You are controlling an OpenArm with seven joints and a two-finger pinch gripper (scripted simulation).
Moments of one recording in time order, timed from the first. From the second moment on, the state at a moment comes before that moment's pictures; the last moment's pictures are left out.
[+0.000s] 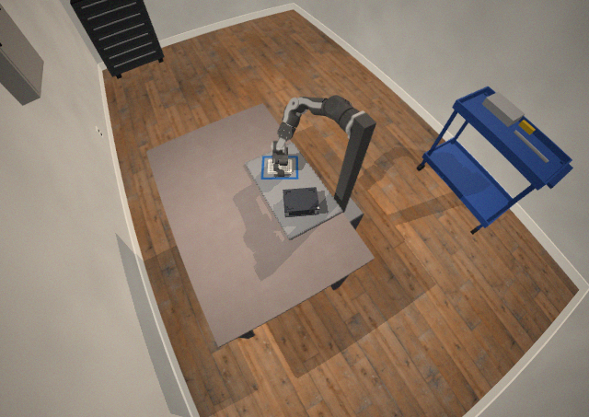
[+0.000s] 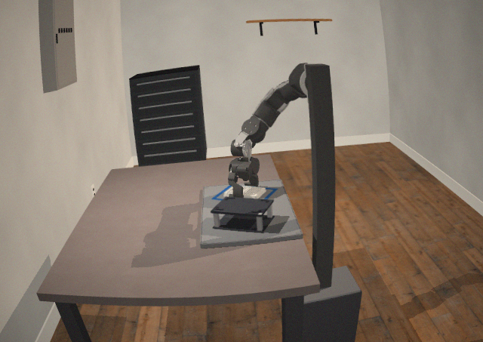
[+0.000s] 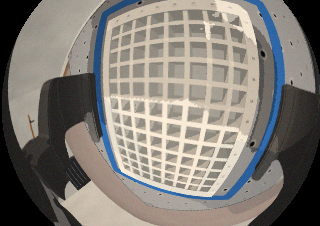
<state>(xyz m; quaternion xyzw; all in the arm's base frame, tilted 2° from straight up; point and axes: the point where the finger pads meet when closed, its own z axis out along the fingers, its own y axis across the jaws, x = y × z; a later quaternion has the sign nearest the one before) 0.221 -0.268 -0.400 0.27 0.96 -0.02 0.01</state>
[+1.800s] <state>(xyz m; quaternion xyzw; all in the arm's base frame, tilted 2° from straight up) 0.222 -0.268 -0.399 0.27 0.96 -0.02 0.01</state>
